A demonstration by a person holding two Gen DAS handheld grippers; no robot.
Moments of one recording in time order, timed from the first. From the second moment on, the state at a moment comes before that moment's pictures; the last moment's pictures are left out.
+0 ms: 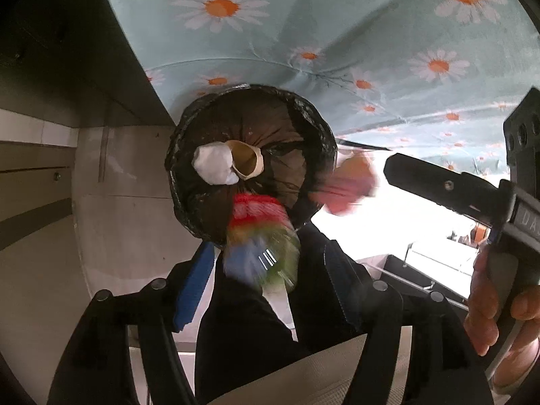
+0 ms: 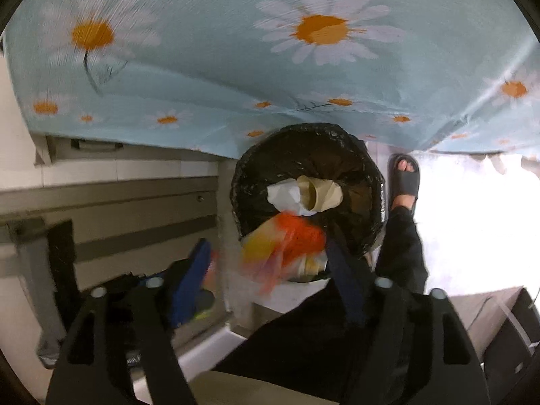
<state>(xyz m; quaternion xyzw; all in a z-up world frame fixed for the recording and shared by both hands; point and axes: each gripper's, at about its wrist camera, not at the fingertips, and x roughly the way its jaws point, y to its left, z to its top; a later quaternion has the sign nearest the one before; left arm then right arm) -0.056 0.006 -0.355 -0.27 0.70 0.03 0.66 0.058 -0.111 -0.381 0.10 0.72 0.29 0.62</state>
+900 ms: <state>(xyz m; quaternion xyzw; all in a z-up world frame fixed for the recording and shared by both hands) -0.041 0.021 -0.300 -0.26 0.66 0.02 0.70 0.061 -0.132 -0.315 0.11 0.67 0.30 0.67</state>
